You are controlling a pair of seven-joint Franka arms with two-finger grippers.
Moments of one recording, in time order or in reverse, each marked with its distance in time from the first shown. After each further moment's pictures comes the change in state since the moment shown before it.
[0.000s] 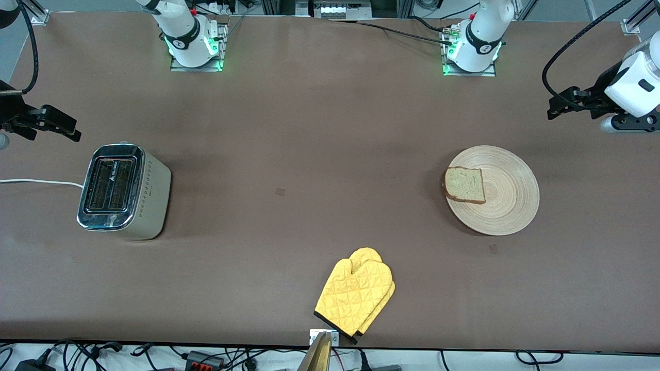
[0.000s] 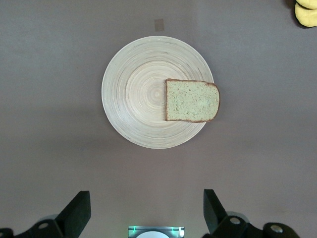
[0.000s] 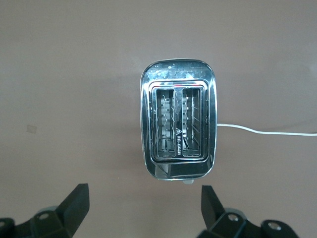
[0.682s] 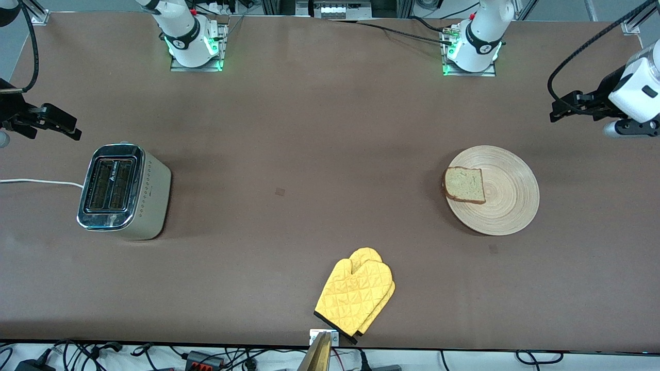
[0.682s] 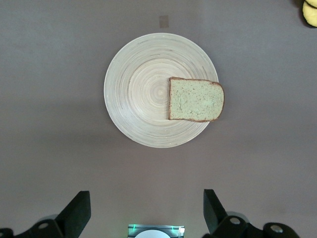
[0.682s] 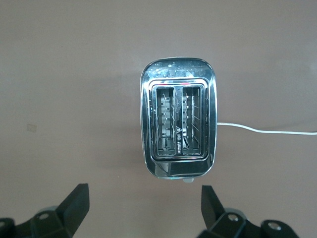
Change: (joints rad) left arm 0.023 0.030 0.004 0.001 0.000 -0.002 0.000; right arm 0.000 -0.008 0.000 -0.010 0.000 0.000 0.000
